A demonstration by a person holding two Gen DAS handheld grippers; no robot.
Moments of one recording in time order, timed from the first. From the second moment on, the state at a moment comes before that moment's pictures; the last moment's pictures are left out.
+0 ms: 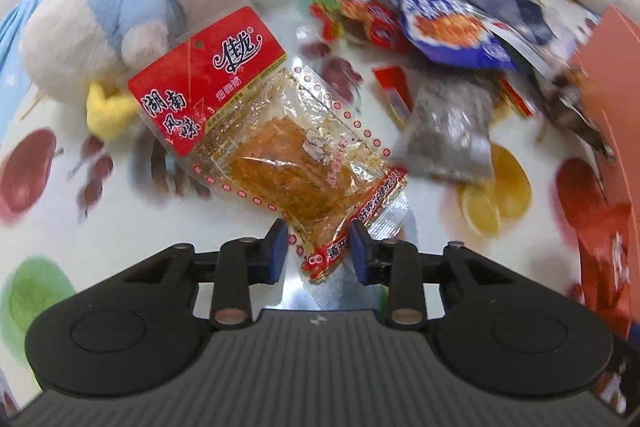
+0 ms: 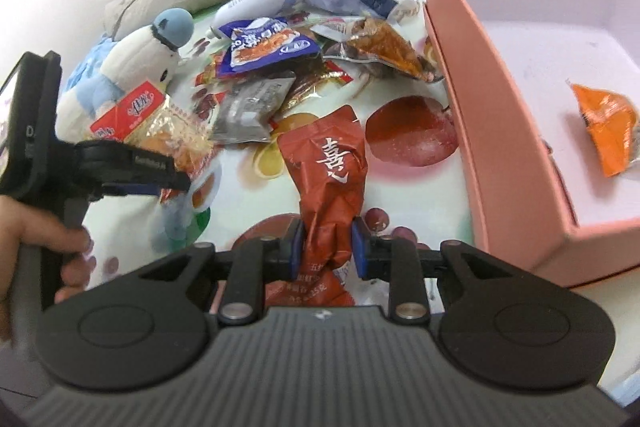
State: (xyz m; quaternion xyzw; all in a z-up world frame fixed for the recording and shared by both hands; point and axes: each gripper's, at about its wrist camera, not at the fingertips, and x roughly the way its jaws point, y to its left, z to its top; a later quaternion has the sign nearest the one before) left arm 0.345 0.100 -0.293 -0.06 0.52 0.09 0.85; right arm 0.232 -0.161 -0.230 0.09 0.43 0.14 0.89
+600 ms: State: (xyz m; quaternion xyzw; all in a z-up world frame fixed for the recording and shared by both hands) left arm 0.240 0.050 -0.280 -0.07 0.52 0.04 0.85; right arm 0.180 -0.175 -0.235 0.06 0.40 0.16 0.90
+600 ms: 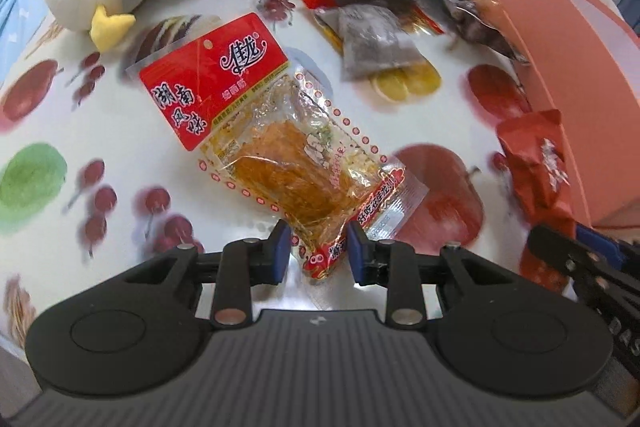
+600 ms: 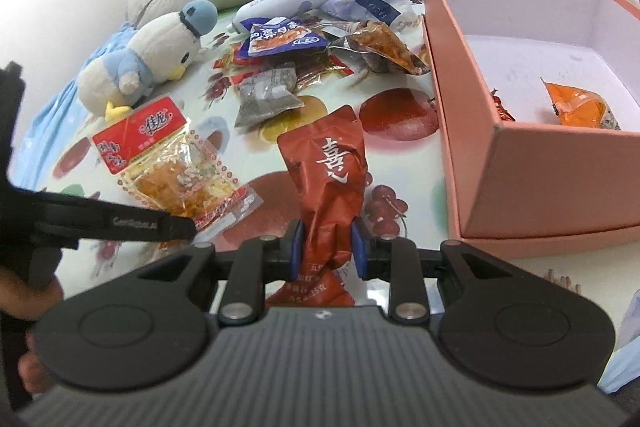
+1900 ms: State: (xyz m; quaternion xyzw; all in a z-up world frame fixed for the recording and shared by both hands) left arm 0.174 0.092 -0.265 -0.26 0.43 0.10 0.86; right arm 0.131 -0.198 -0.263 0.11 0.35 0.11 0.92
